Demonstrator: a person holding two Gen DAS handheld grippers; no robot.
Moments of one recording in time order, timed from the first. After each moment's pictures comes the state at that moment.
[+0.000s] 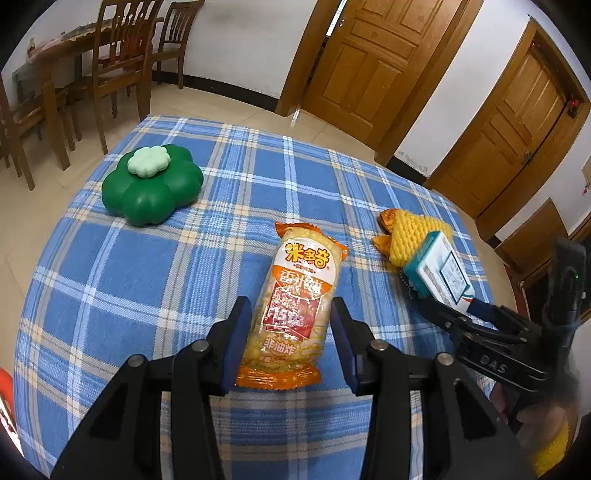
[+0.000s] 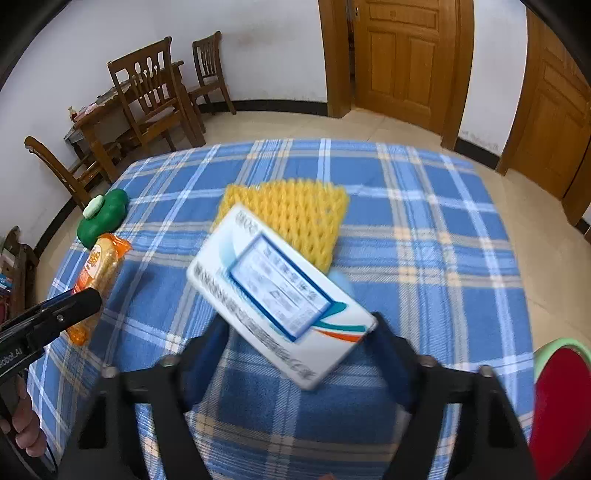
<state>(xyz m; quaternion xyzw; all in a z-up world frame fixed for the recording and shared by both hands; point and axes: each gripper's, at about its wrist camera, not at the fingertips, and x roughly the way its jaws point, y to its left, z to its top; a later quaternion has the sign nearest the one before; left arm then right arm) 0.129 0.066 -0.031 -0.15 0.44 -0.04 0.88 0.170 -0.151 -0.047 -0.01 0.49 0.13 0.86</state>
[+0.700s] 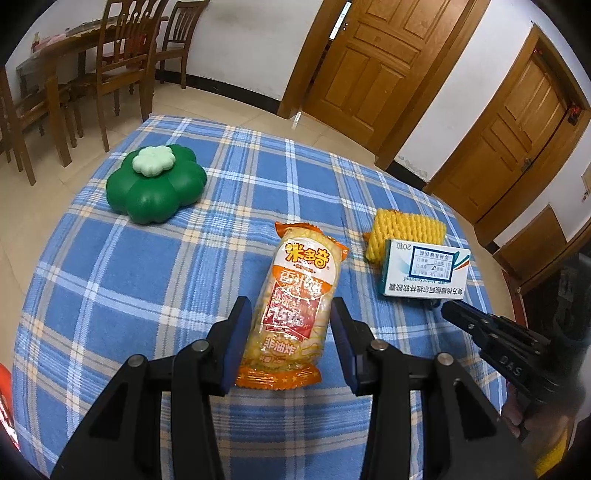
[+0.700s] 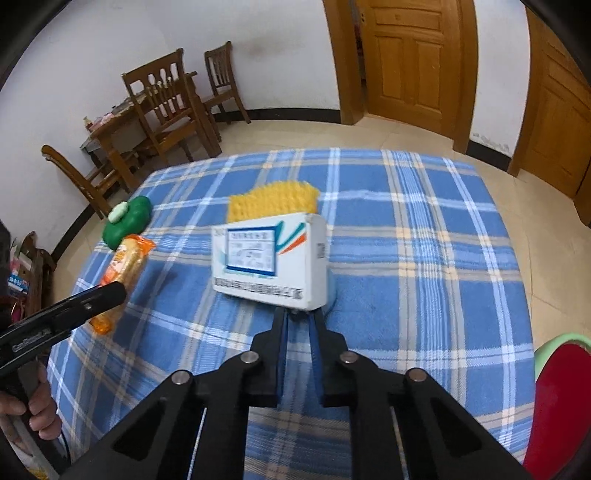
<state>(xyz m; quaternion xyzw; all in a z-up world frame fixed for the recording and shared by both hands) 0.125 0.069 -0.028 -0.16 0.44 -0.04 0.88 0.151 -0.161 -0.024 0.01 0.46 0.17 0.87</state>
